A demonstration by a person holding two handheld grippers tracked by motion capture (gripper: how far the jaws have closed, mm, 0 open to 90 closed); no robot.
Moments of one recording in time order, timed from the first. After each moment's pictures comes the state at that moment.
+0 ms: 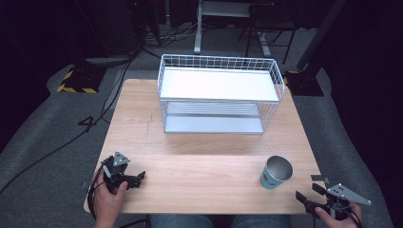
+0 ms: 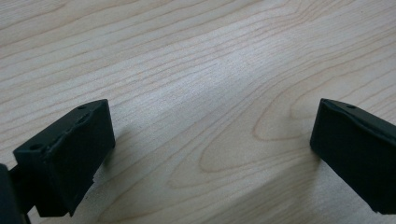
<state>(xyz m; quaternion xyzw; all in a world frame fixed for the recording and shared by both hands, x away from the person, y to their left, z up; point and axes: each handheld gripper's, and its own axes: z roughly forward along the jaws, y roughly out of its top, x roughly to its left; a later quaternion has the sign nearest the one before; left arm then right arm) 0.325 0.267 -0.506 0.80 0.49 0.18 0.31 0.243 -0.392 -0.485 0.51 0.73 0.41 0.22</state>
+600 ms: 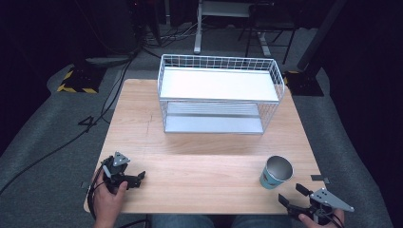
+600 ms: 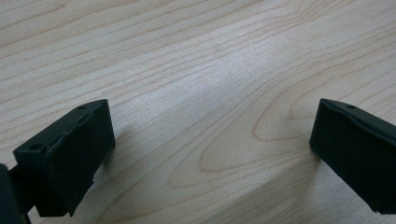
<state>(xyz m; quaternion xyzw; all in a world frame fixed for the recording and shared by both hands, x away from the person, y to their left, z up) 0.325 0.267 -0.506 0.80 0.49 0.17 0.31 0.233 -0.337 -0.487 0.47 0.73 0.45 0.23</state>
